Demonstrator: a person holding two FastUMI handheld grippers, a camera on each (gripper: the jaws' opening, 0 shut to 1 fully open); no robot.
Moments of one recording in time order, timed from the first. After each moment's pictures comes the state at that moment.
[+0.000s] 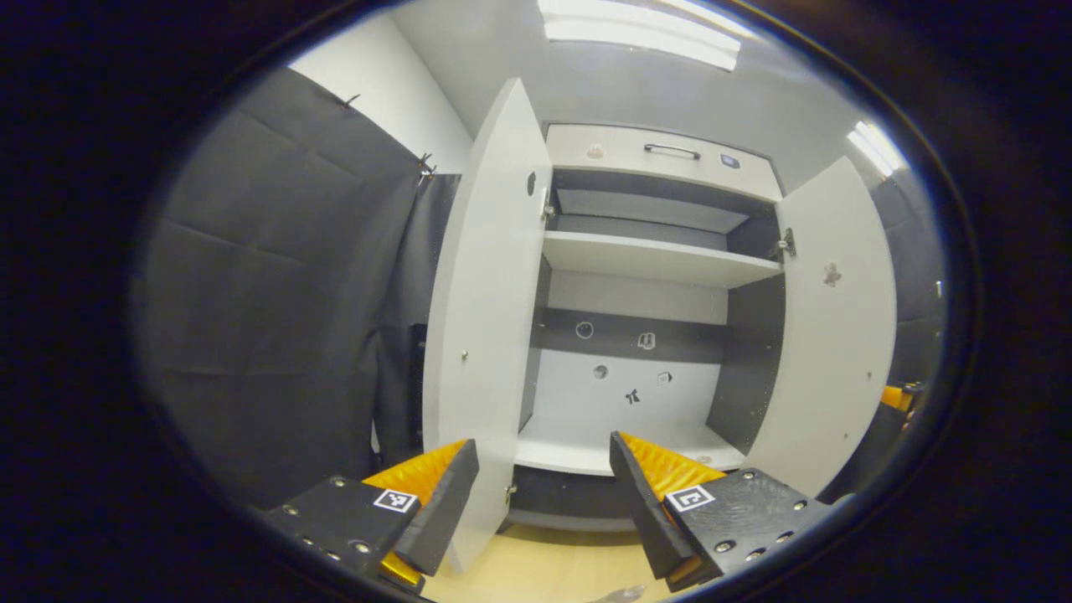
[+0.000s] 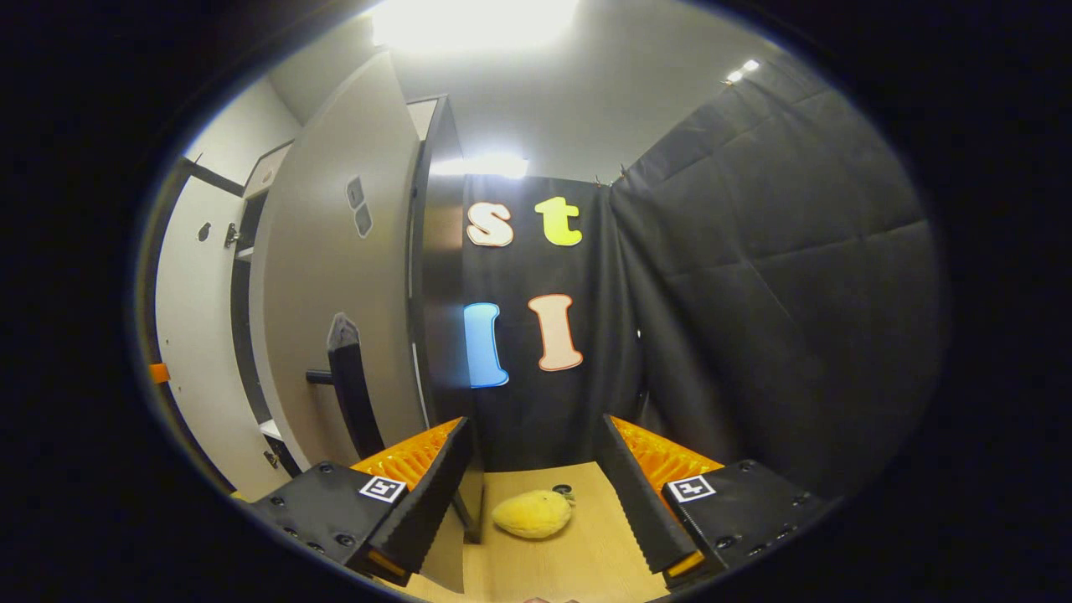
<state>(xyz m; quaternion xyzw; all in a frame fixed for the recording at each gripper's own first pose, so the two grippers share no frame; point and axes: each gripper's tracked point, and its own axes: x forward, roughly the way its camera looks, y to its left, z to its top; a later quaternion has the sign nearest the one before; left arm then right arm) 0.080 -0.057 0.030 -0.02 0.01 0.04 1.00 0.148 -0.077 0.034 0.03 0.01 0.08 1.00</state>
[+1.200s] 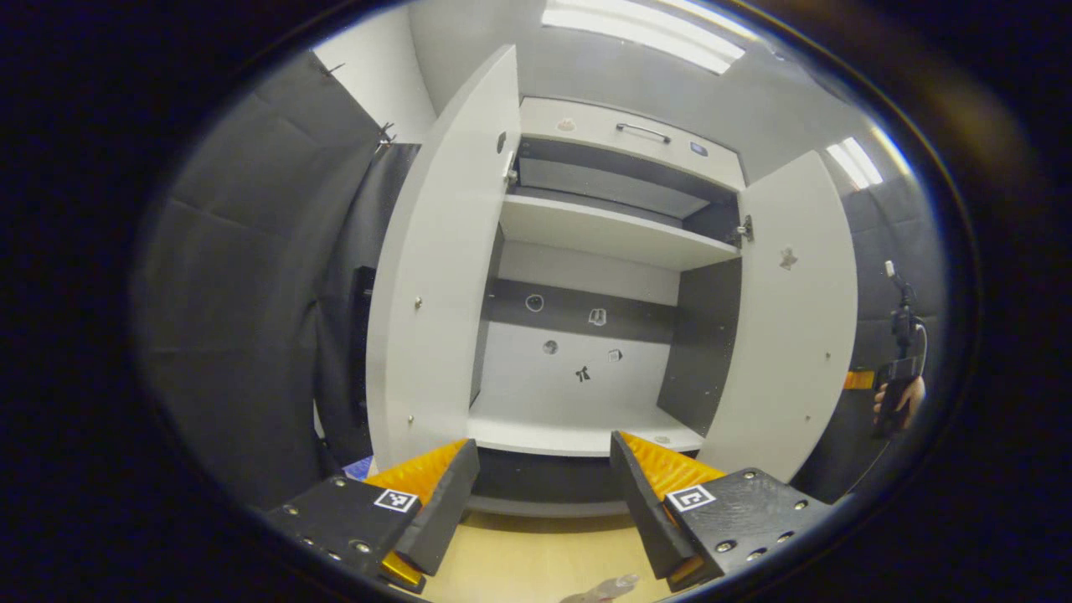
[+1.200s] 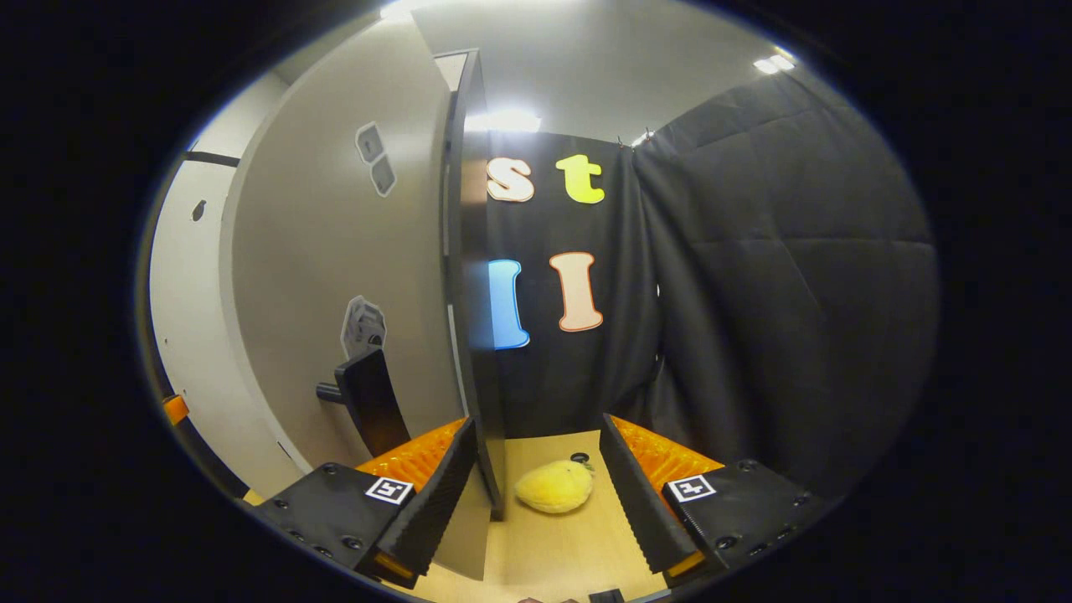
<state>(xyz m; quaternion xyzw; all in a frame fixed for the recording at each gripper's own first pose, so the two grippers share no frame) 0.094 -0.073 -0.014 -0.06 0.04 -0.09 0.99 0.143 -0.009 0.020 0.00 0.09 0.08 0.99</state>
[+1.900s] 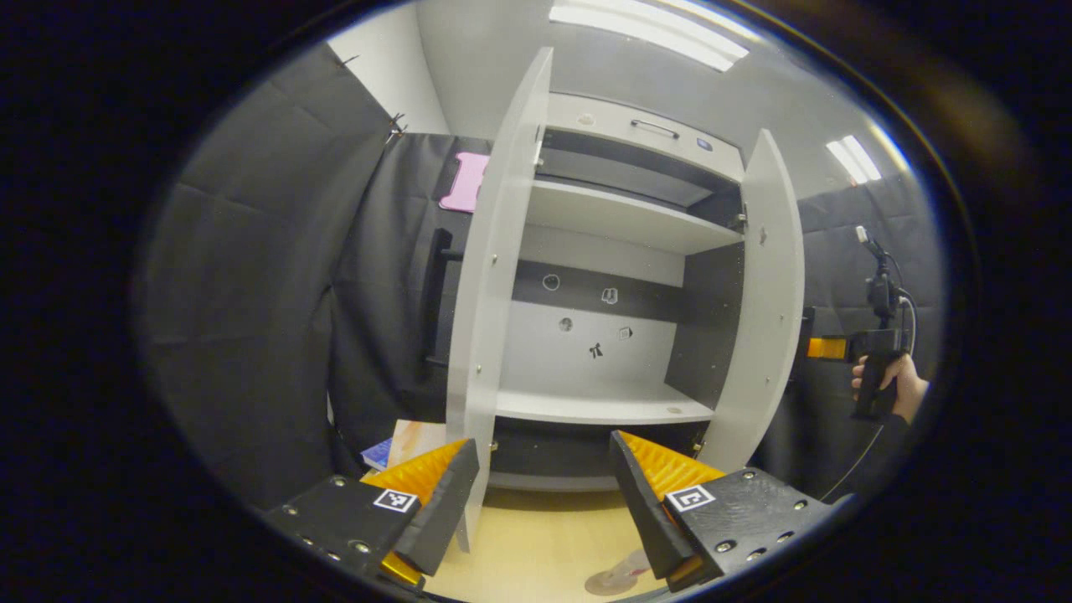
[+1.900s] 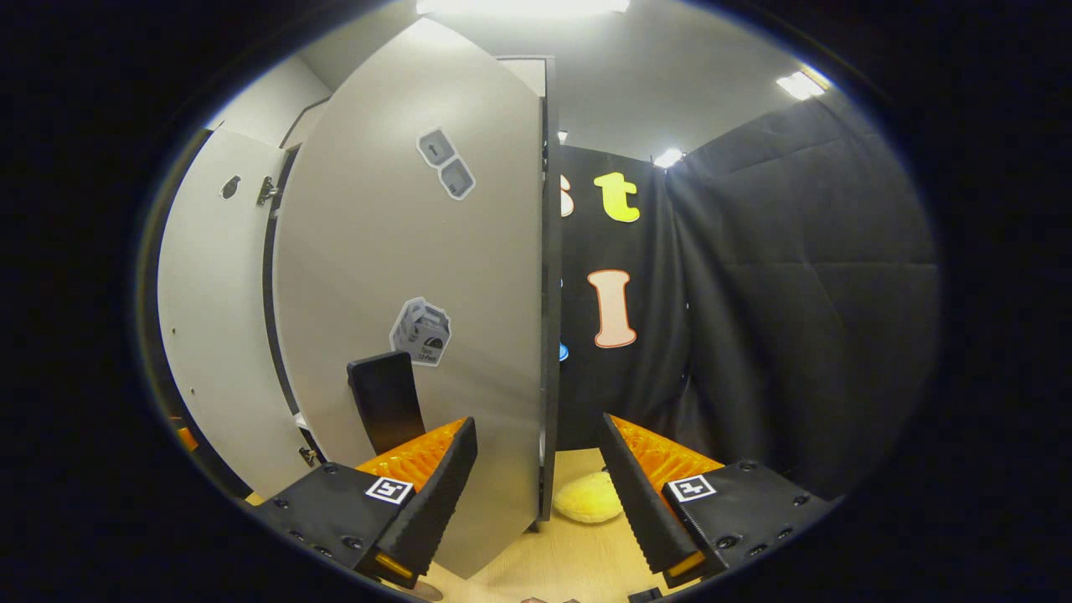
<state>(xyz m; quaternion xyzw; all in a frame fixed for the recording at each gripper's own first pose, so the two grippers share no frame) 0.052 -0.016 -0.054 -0.06 0.06 -0.08 0.99 0.133 0.079 0.021 -0.03 0.06 0.09 0.99</state>
